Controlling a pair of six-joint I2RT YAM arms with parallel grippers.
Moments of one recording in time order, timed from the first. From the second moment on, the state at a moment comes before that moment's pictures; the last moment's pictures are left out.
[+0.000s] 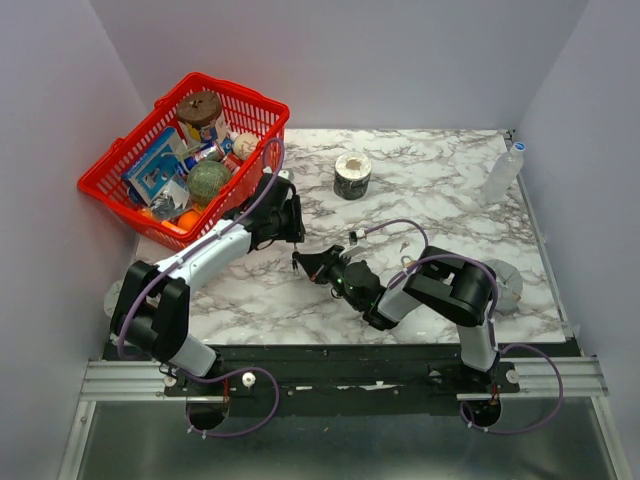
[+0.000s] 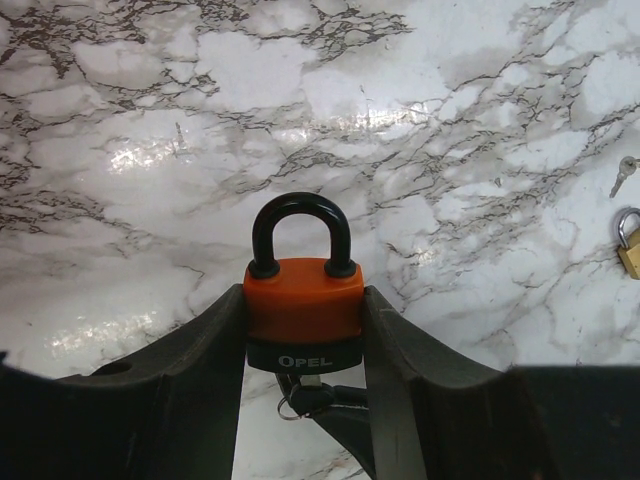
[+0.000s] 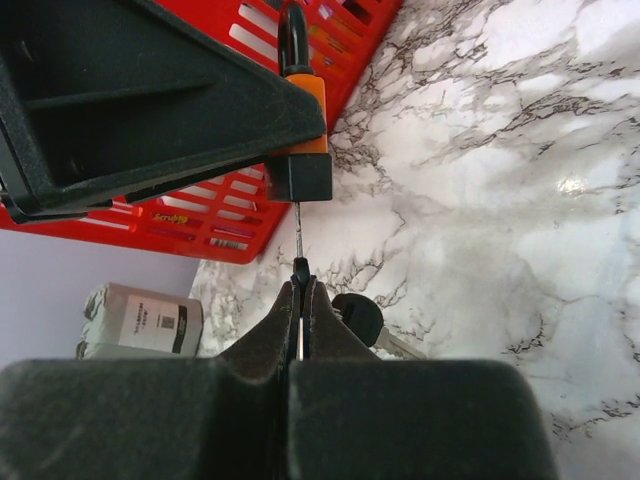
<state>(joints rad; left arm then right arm) -0.49 1.50 1.04 -0.34 0.00 -0.48 1.02 1.99 0.65 1.28 0.37 0.95</state>
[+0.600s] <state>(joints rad) -0.47 1.56 1.02 -0.30 0.10 -0.50 1.03 1.99 0.64 1.25 0.42 0.89</state>
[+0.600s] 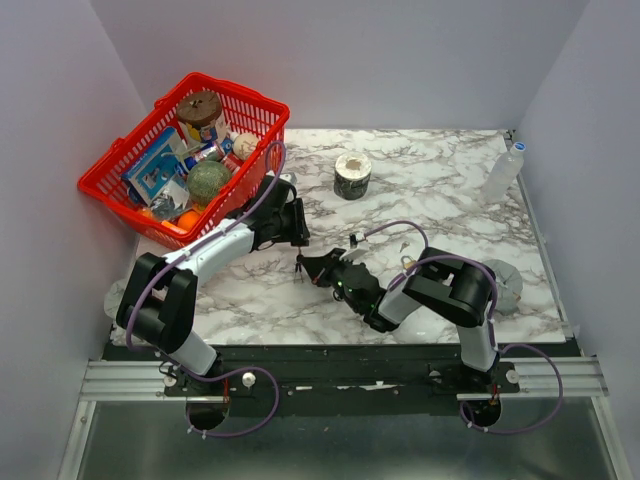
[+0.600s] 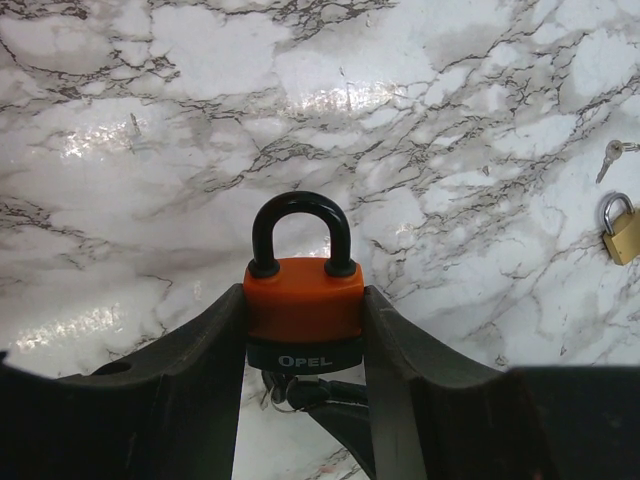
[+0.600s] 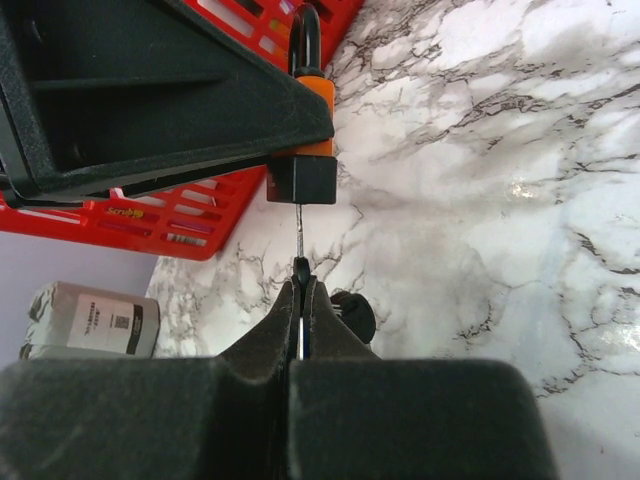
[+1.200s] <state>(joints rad) -0.49 1.52 0.93 -0.23 0.10 -0.52 1.04 1.99 0.62 1.23 0.42 0.89</state>
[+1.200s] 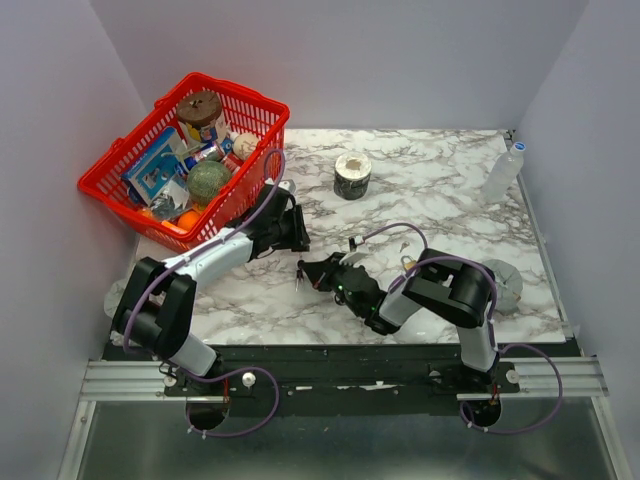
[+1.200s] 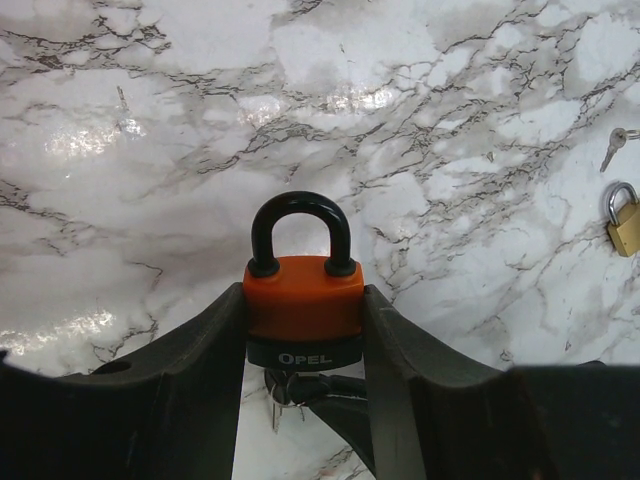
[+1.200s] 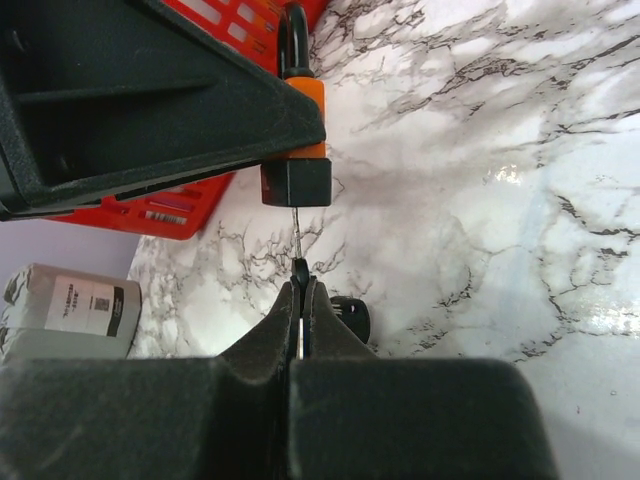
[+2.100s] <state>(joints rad) -0.57 1.41 0.87 -0.20 0.07 -0.52 1.02 1.91 0.55 1.25 0.37 0.89</state>
